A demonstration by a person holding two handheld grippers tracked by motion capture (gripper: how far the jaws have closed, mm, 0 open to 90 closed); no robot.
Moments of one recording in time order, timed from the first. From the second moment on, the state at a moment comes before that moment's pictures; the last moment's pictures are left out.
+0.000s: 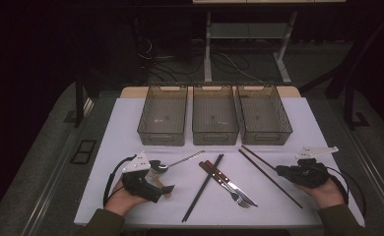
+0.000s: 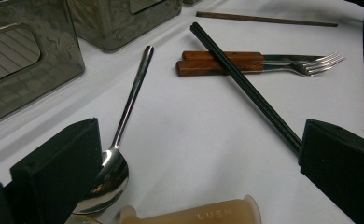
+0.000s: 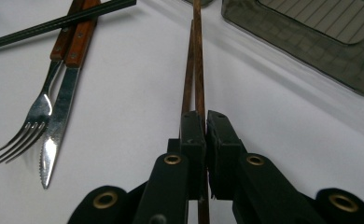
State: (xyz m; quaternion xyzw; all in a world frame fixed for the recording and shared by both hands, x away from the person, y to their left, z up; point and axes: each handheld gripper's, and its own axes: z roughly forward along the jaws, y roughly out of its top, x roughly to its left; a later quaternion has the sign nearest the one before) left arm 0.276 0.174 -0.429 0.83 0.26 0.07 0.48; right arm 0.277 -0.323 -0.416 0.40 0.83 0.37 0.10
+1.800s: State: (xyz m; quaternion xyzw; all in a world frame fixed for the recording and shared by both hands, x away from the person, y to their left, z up) left arm 0.276 0.170 -0.431 0.83 0.26 0.07 0.48; right arm 0.306 -0.280 -0.372 0.35 0.82 0.44 0.10
